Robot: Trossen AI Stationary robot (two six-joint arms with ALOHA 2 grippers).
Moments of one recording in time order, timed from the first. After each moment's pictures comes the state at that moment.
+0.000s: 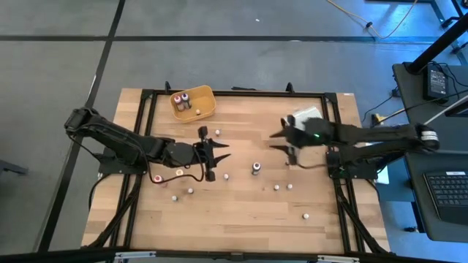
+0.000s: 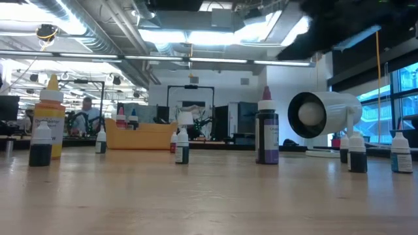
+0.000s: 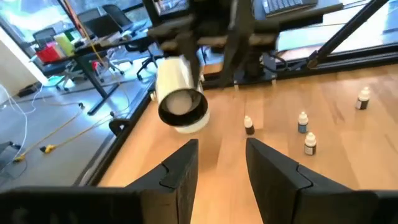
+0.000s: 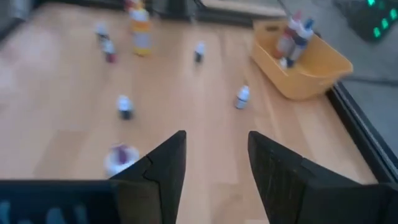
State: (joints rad) left arm -0.27 1.30 0.91 0.08 -0.58 0.09; right arm -0.08 0.92 0.58 -0.08 0.00 -0.16
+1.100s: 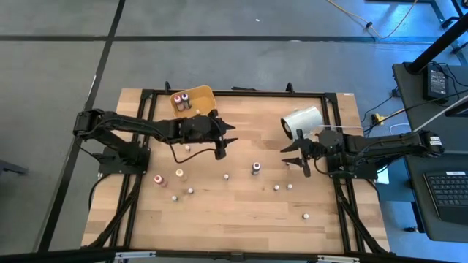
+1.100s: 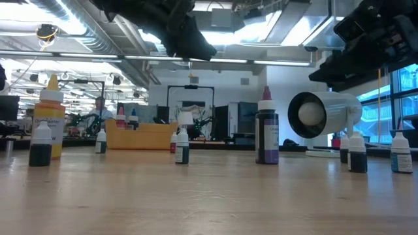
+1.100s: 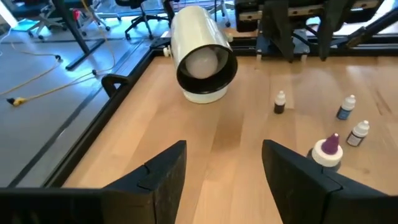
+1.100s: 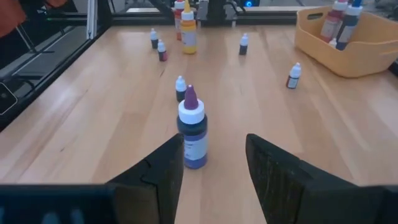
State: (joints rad) left arm 0.08 1.41 0.91 0.10 -0.21 0.03; right arm -0.02 0.65 0.24 0.07 -0.10 0.00
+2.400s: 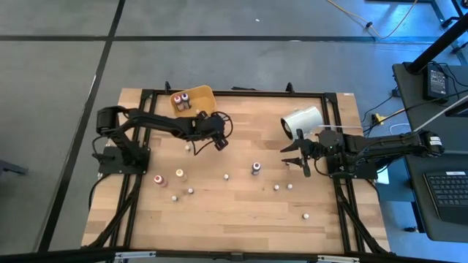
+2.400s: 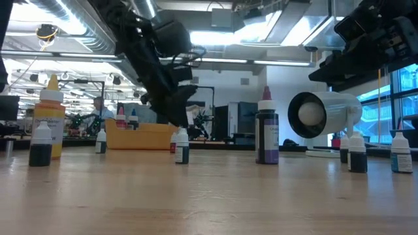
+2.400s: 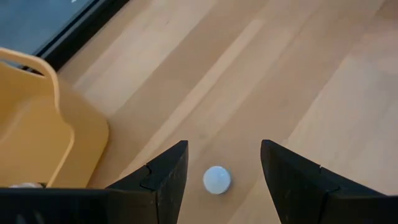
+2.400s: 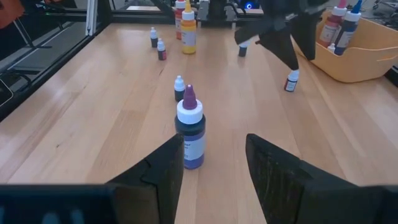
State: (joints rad) left arm 0.22 1.66 0.91 -0.18 -0.40 -0.31; right arm -0.02 0.65 0.24 0.07 -0.10 -0.03
